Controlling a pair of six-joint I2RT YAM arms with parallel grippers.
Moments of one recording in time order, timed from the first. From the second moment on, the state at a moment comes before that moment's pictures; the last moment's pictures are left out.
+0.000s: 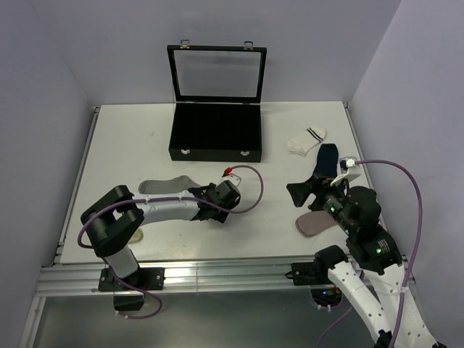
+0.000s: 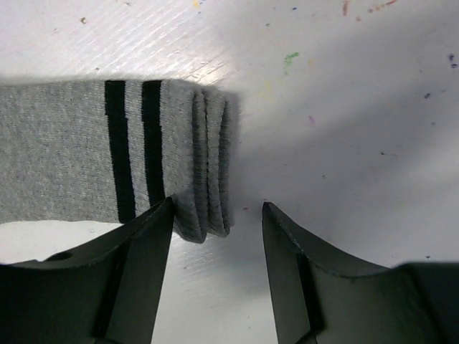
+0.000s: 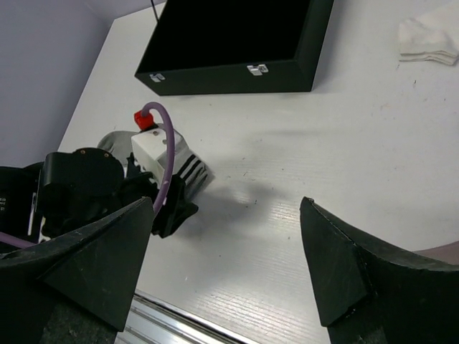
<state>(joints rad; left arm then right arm) -1.00 1.69 0.94 -0.33 -0.37 -0.38 0.34 0.39 0.76 -0.64 -0.07 0.50</state>
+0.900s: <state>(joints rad) -1.02 1.73 1.00 -0.31 -0.22 -0.43 0.34 0.40 0.66 -0.59 -0.09 0.55</state>
